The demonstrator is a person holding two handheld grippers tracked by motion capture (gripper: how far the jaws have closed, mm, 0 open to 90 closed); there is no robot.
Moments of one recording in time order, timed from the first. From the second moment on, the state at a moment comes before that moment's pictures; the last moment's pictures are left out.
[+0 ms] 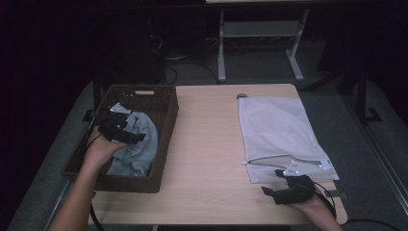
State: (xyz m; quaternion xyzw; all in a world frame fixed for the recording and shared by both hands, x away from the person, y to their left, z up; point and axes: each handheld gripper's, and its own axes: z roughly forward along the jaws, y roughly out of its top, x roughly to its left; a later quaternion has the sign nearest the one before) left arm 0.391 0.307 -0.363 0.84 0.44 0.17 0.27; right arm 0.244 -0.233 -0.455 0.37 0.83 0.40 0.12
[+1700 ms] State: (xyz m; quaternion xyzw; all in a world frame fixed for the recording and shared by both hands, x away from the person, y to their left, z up) left arm 0.430 0.331 -0.422 0.83 0.53 0.03 0.21; right arm 0.245 -0.234 -0.458 0.37 0.84 0.39 0.11
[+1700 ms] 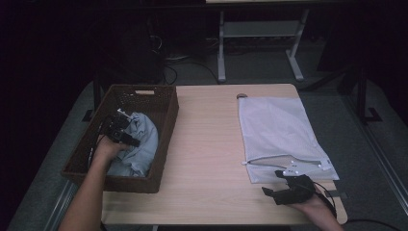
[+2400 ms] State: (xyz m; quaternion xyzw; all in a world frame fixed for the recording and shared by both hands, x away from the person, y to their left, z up) left arm 0.401 0.339 -0.335 0.78 0.49 0.04 0.38; right arm 0.245 -0.236 -0.457 0.37 0.83 0.39 0.11
